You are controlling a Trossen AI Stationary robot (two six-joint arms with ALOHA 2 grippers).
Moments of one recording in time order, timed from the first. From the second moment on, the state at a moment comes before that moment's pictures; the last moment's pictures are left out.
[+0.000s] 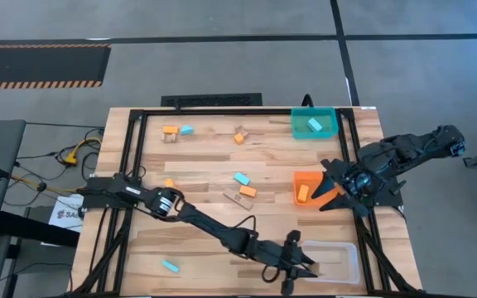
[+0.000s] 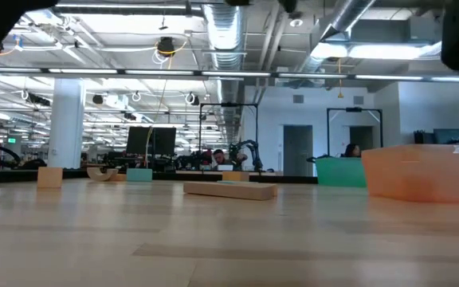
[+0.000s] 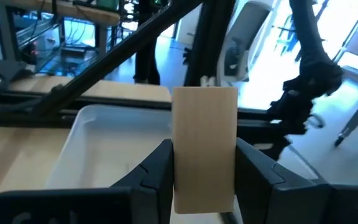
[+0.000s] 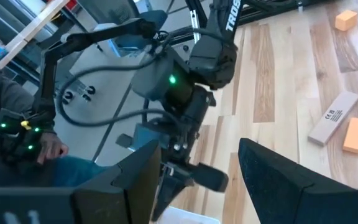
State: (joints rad) left arm -0.42 2.60 2.10 0.37 -0.13 -0.23; right arm 0.35 0.81 1.03 -0.63 -0.18 0.46
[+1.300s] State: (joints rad) left arm -0.33 2.55 2.31 -0.40 0.00 -0.18; right arm 0.35 0.80 1.03 -0.63 -0.19 0.47
